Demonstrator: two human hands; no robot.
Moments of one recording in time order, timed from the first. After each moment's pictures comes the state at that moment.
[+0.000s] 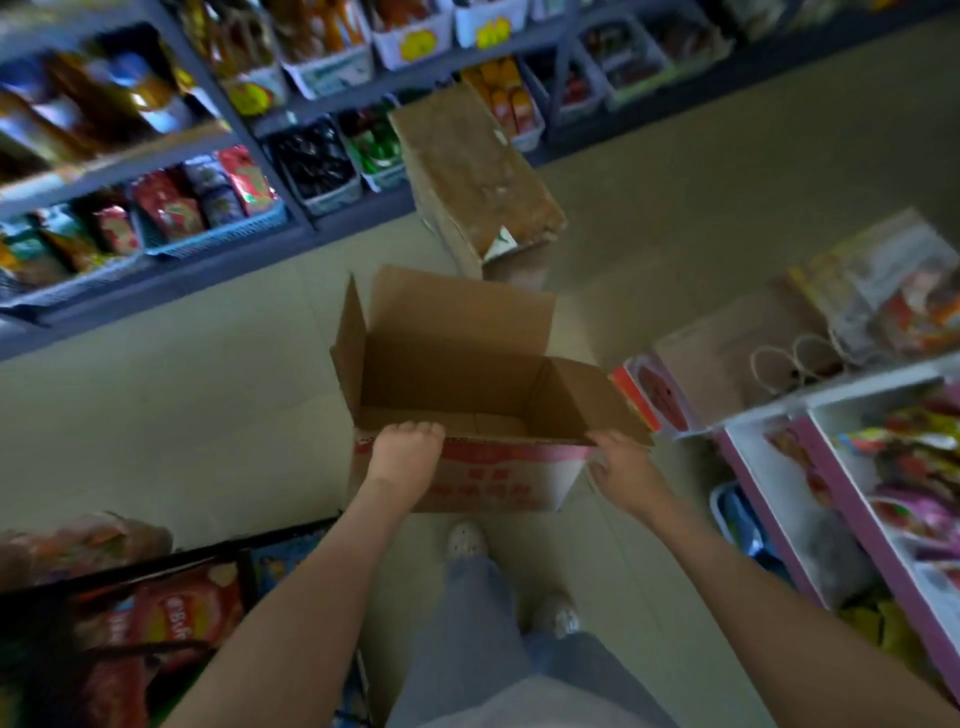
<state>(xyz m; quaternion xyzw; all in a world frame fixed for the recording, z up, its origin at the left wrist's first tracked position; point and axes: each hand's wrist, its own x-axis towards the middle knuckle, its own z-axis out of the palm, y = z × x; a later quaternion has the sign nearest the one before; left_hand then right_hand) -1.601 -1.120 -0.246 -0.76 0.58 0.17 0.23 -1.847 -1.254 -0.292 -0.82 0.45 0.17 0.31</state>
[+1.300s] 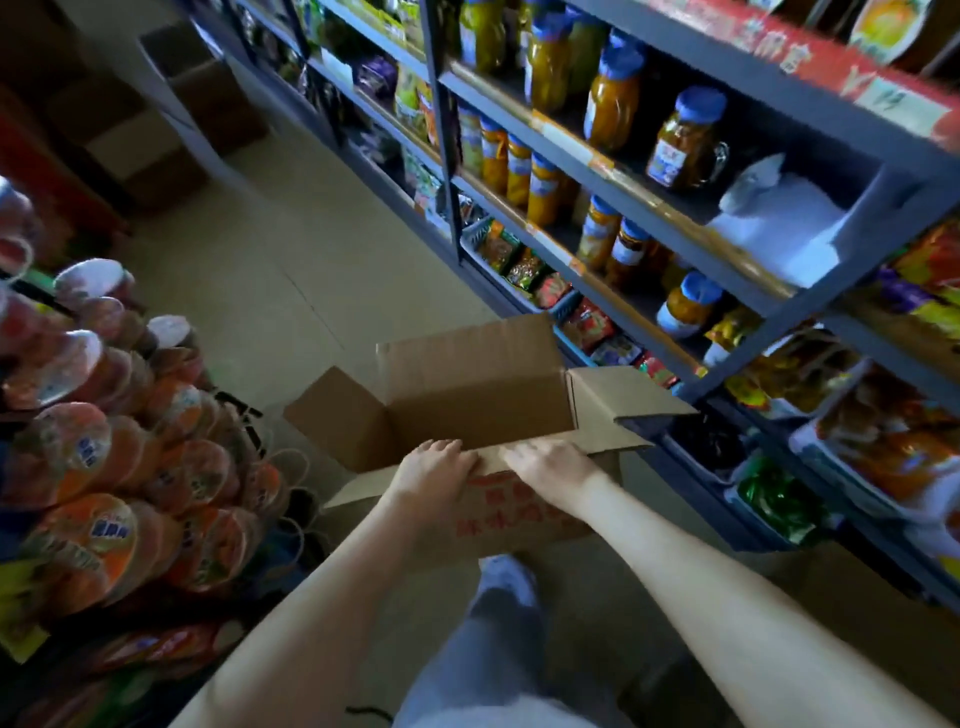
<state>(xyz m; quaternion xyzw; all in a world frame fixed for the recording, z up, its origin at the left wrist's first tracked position) -1.150 -1.120 -0.216 -0.97 0.09 0.23 0.01 -1.088 -1.305 -0.248 -0.86 -0.51 0.04 -0.03</state>
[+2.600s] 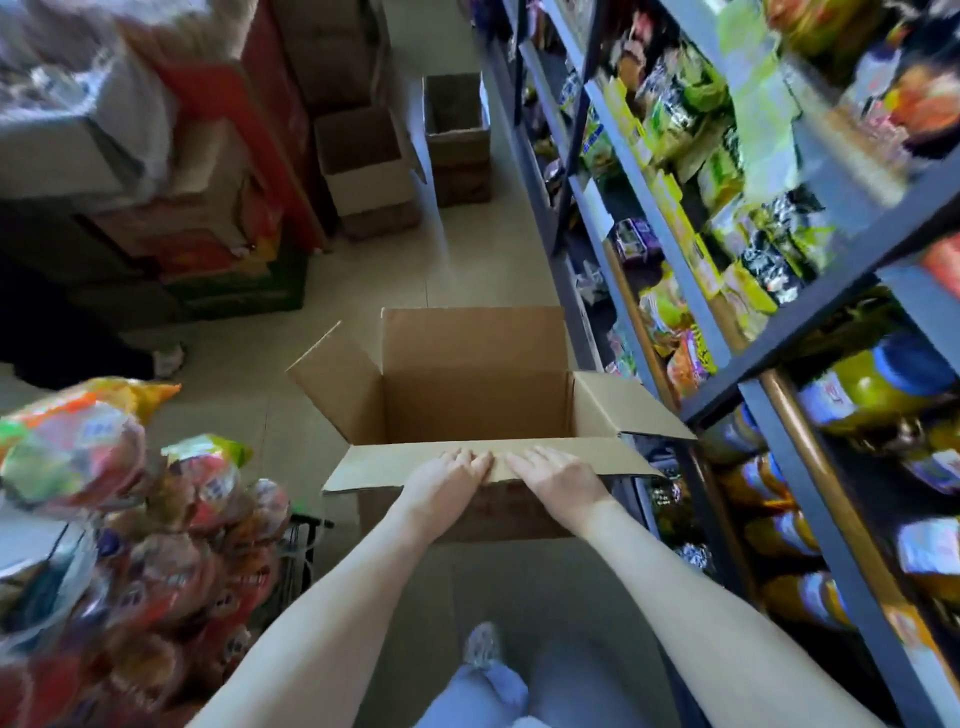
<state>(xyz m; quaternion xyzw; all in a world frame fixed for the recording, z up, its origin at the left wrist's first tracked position) -0.704 -0.689 -0.219 -0.98 -0.14 0.14 -0.03 -0.560 -0.819 -0.264 -0.74 -0.67 0.01 0.03</state>
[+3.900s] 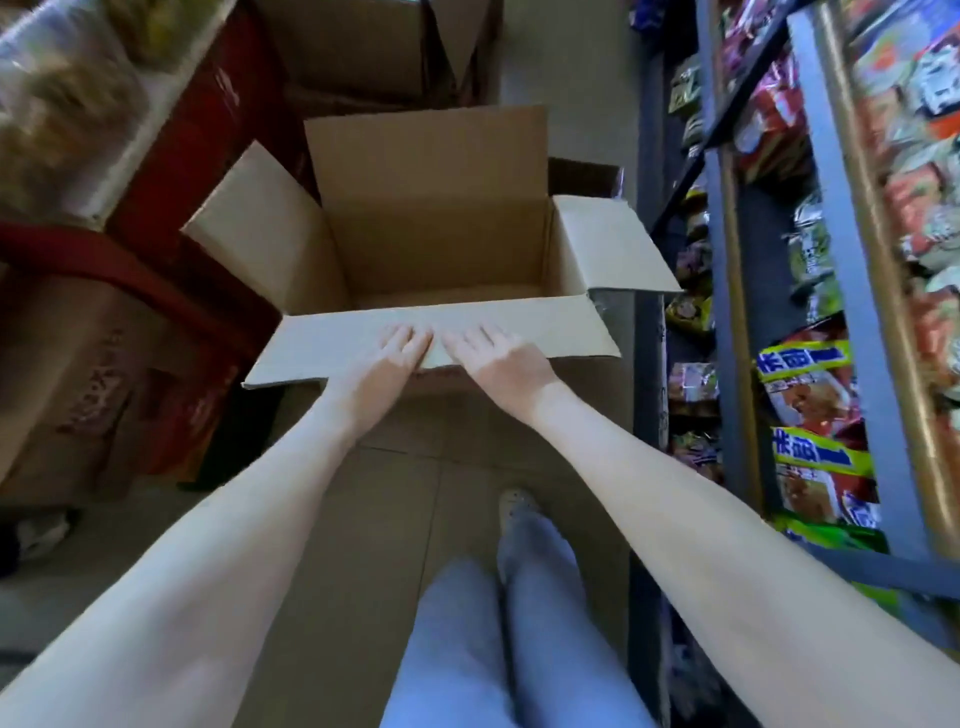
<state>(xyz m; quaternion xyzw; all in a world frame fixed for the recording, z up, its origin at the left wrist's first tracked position) -0.118 0.254 -0.304 -0.95 -0.30 0.08 0.10 0.066 0.179 -0.323 -0.60 -0.80 -0.09 0.03</state>
